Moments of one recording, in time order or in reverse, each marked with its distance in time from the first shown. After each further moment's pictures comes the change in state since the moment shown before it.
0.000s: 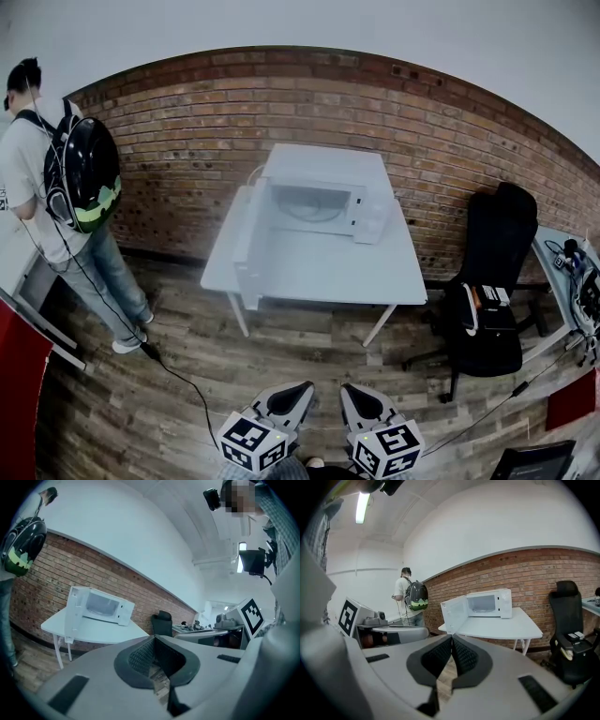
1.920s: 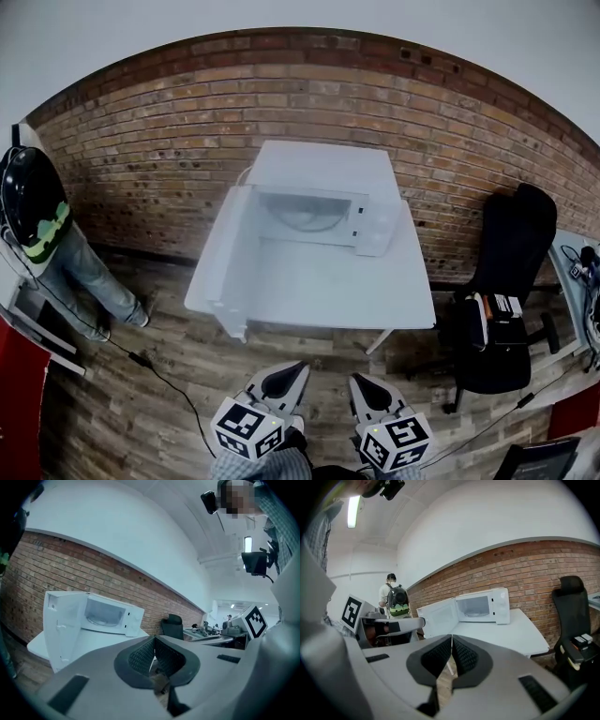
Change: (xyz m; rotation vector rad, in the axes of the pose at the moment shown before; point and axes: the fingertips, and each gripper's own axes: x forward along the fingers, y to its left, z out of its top) left arm 0.121 0.092 0.056 0.033 -0.035 0.060; right arm 0.096 -0.112 0.044 0.032 -0.022 -0.003
